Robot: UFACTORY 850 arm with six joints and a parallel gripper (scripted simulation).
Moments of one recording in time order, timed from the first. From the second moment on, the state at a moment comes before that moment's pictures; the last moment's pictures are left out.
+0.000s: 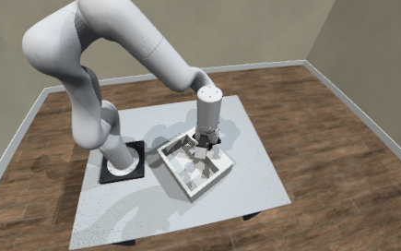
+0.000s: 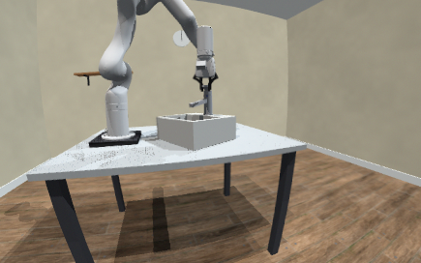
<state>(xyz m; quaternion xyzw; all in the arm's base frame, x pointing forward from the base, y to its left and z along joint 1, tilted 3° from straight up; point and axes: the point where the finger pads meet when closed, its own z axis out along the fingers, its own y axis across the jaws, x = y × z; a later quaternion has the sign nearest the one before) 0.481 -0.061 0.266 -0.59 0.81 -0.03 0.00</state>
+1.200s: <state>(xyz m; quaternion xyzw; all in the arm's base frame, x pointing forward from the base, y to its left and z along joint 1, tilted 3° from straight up) 0.488 -0.062 0.266 -0.62 0.78 -0.02 0.01</state>
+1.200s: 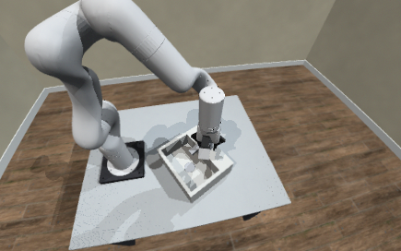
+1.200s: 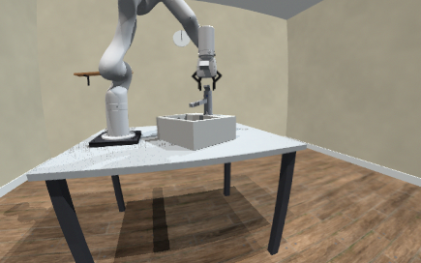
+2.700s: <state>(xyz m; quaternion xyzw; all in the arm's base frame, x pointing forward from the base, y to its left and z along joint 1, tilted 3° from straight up) 0.487 -0.062 0.274 -0.62 0.78 -0.02 0.01</state>
